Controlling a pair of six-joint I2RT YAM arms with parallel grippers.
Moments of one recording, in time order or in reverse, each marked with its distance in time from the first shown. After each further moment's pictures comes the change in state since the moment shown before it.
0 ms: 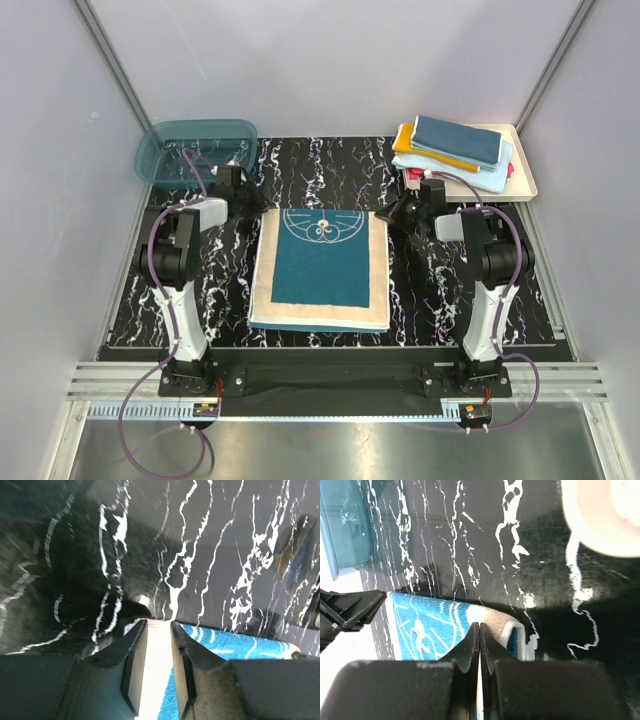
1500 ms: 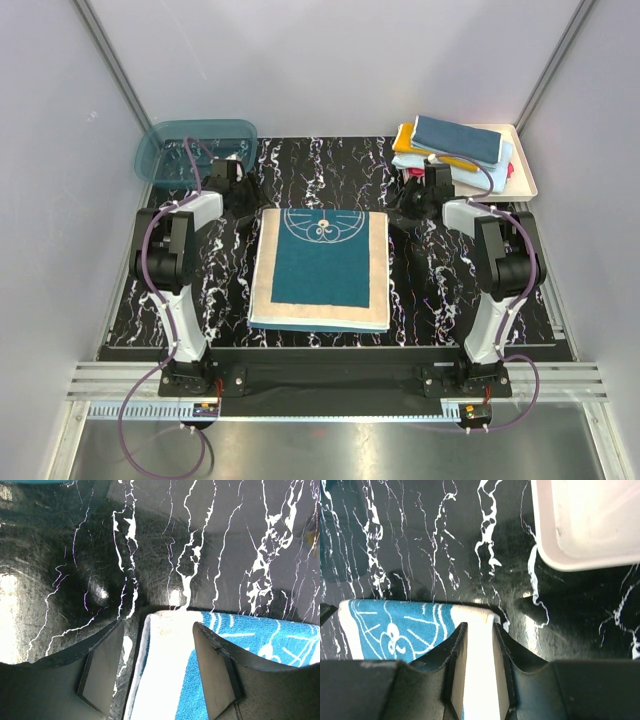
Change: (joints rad) left arm 0.017 -0.045 0.062 -0.171 -0.011 0.196; right arm -0.012 -0.129 0.114 -0.365 0.165 -0.227
